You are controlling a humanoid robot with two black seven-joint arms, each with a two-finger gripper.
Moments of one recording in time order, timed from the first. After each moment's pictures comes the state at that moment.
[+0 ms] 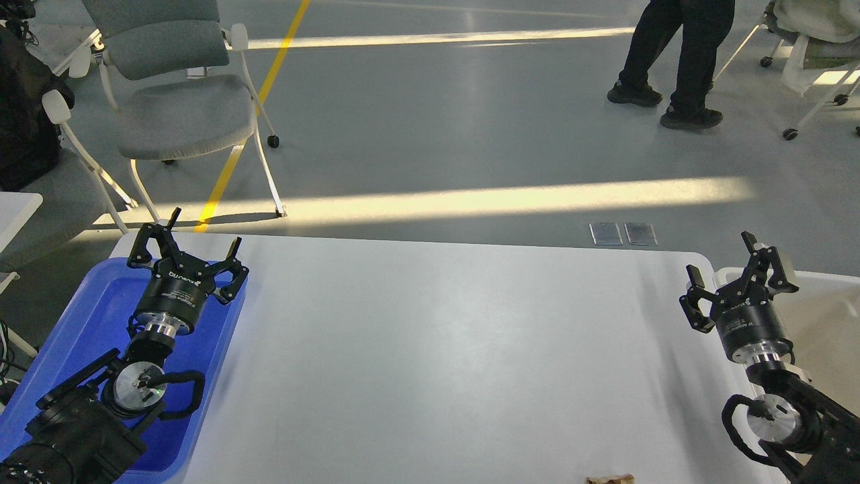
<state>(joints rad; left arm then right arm) -0.49 0.34 -0.88 -0.55 -0.06 -0.62 -0.51 0.42 -0.38 0.83 0.64 -0.16 0.26 0.66</state>
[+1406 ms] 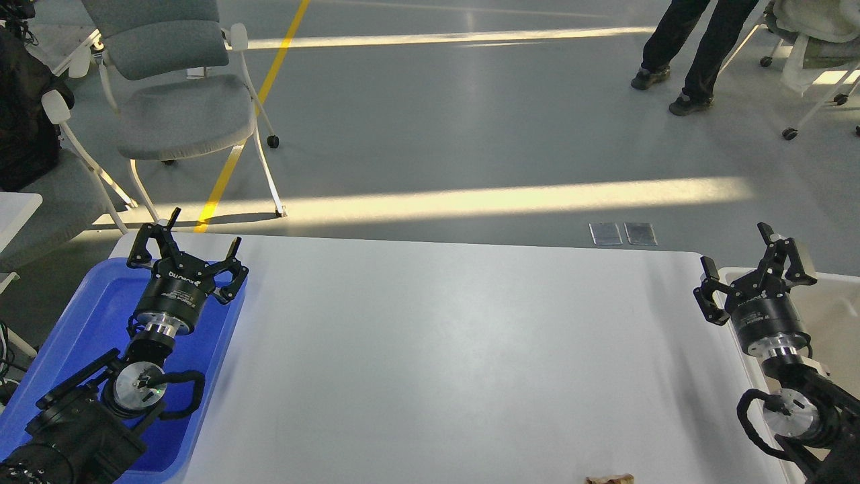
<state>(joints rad) -0.49 0.34 -0.88 -0.55 -0.07 -0.62 -0.51 0.43 -0.42 0.84 0.66 -0.16 0.26 0.66</state>
